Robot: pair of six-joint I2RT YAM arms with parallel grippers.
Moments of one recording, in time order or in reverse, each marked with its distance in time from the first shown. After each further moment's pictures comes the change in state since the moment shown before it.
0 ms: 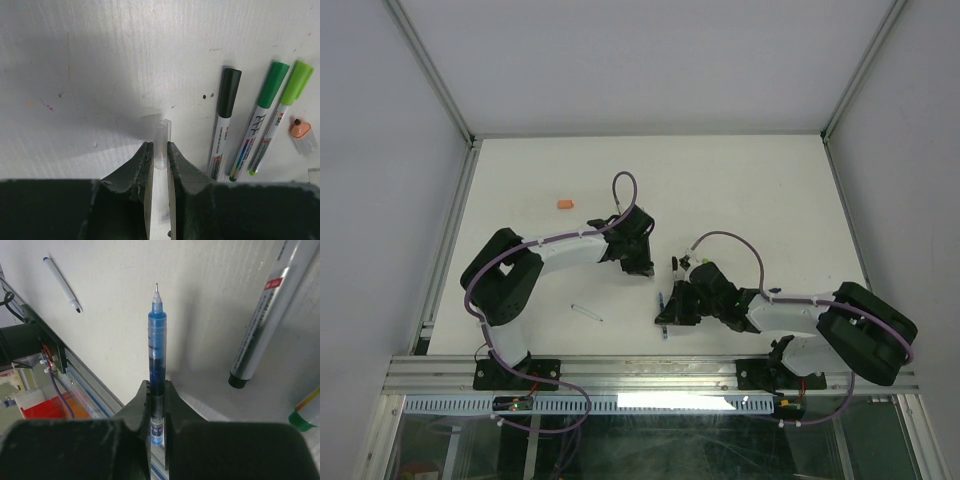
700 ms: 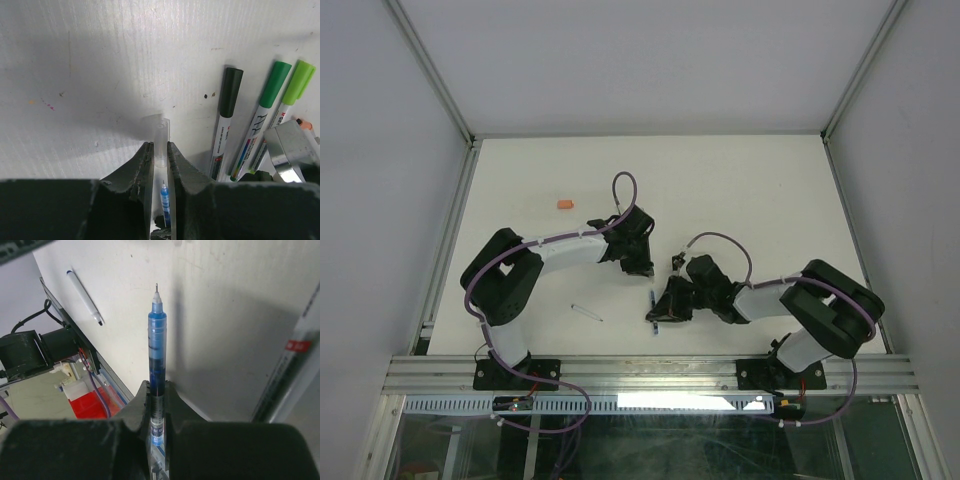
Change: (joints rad) left arm 0.000 0.000 -0.005 -0.002 0.001 0.000; right arm -0.085 0.211 0.033 0.197 -0.194 0.136
